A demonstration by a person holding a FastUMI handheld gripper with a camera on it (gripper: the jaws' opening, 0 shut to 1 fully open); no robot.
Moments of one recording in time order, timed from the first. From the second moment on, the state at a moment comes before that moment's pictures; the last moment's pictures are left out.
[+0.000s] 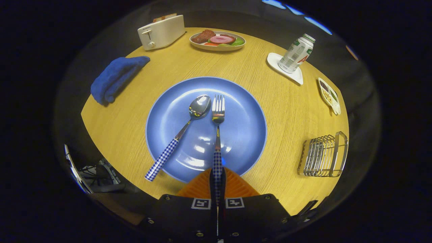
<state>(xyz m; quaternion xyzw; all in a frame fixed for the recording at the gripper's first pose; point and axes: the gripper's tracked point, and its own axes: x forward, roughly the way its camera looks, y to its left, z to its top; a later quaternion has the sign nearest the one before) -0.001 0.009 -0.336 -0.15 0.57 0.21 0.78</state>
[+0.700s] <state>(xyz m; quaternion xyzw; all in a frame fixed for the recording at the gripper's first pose) -0.029 -0.193 -0.166 -0.23 0.59 0.24 0.73</state>
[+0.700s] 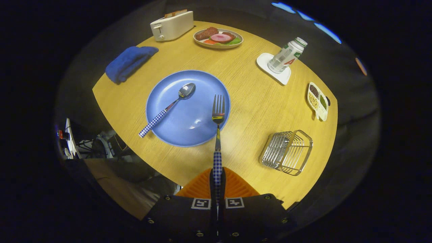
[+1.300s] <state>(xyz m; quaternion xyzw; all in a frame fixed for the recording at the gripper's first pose) -0.024 -0.276 -0.131 -0.25 0.63 0.22 0.70</state>
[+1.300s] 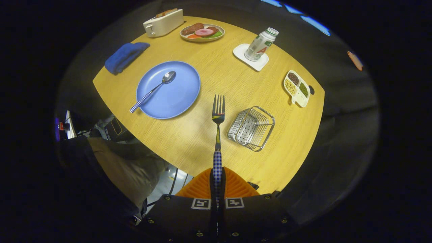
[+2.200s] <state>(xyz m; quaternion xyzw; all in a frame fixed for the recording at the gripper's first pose) -0.006 -0.355 -0.117 -0.26 0.69 0.19 0.65</state>
